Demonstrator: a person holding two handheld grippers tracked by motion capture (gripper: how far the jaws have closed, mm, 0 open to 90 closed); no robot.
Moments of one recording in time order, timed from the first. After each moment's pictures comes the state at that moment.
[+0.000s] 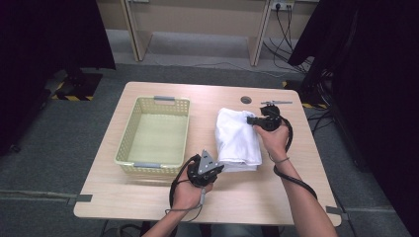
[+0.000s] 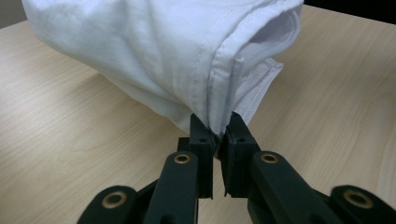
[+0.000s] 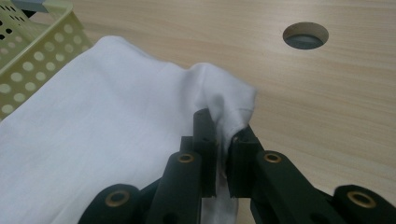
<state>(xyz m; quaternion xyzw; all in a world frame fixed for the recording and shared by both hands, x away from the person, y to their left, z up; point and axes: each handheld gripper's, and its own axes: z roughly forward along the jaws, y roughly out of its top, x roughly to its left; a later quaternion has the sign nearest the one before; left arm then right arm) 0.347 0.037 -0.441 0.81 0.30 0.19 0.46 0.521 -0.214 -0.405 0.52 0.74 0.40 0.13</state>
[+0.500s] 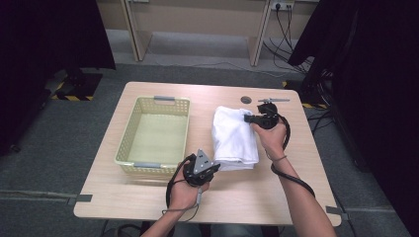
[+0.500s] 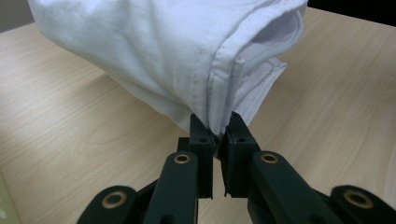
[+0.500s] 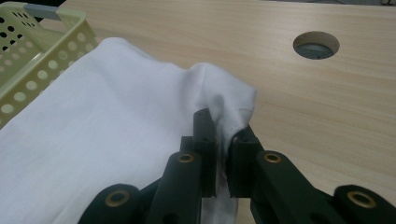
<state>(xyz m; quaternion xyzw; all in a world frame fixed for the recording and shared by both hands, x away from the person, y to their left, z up) 0.347 0.046 -0.440 0.81 0.31 0.19 0.47 0.524 -0.204 -0.398 0.52 0.74 0.40 0.13</state>
